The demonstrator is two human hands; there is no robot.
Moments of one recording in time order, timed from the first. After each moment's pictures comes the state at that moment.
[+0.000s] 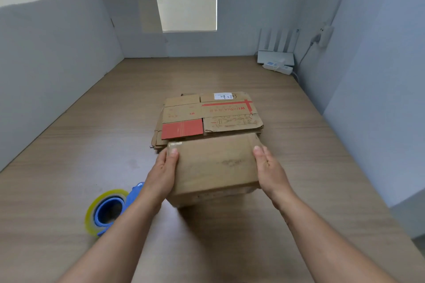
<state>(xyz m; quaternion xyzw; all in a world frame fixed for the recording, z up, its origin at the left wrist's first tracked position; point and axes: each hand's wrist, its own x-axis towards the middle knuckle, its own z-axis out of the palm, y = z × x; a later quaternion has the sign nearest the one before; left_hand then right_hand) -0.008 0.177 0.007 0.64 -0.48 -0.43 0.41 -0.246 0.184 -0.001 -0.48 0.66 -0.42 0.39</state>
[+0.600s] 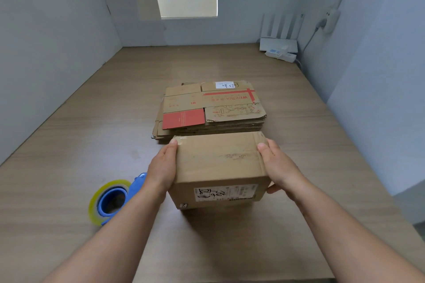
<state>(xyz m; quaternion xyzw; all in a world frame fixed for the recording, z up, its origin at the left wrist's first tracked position) -0.008 0.168 -0.003 0.70 -0.43 -0.43 0.37 -0.254 0.188 0.015 -0.50 0.72 -0.25 0.41</state>
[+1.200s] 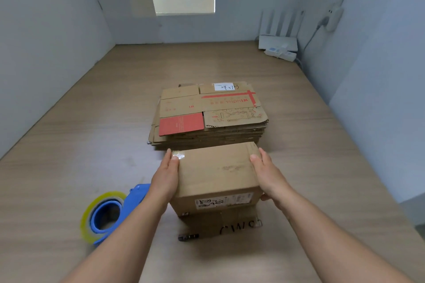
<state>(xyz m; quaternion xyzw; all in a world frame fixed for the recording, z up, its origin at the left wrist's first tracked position) -0.006 0.142 -0.038 0.72 -0.47 -0.42 0.29 -0.240 0.155 -0.031 -0.44 0.74 -0.24 0.44</state>
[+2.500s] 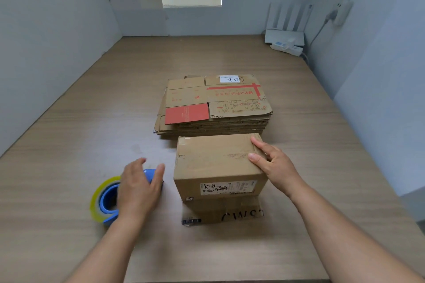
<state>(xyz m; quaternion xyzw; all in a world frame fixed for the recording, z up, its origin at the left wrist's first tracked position) 0.052 0.197 -0.055 0.78 -0.55 -0.15 0.26 -0.262 0.167 -0.041 -0.58 0.64 -0.32 0.39</state>
